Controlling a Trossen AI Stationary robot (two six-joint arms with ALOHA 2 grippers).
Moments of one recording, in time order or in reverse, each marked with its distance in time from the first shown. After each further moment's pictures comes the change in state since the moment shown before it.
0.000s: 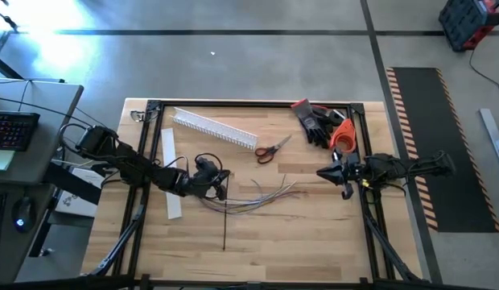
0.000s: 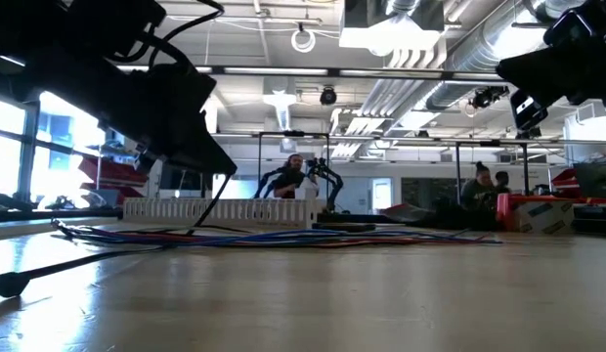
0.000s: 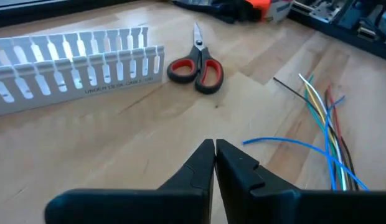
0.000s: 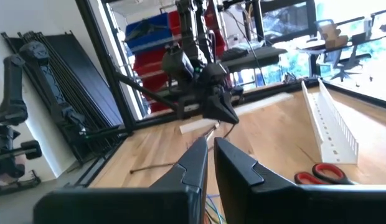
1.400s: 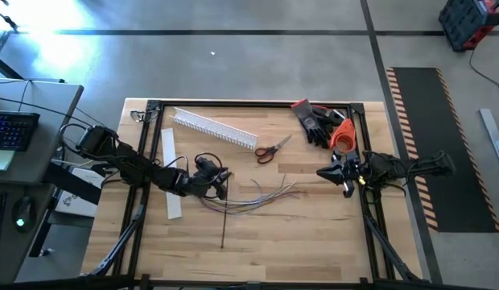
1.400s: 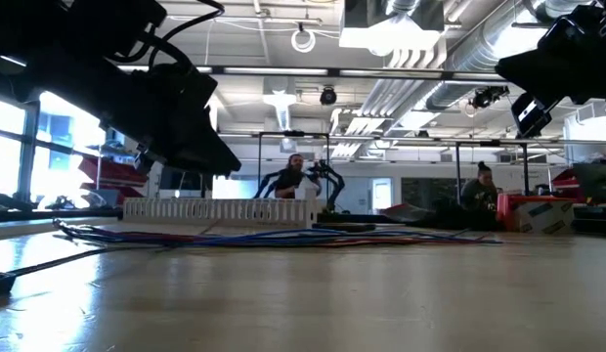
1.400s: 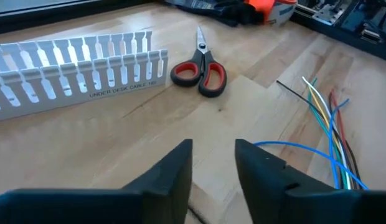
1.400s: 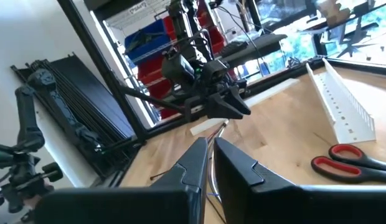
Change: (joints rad) left arm 0.001 0.001 0.001 -0.001 -0.011 0.008; right arm 0.000 0.000 0.000 0.019 0.006 0.167
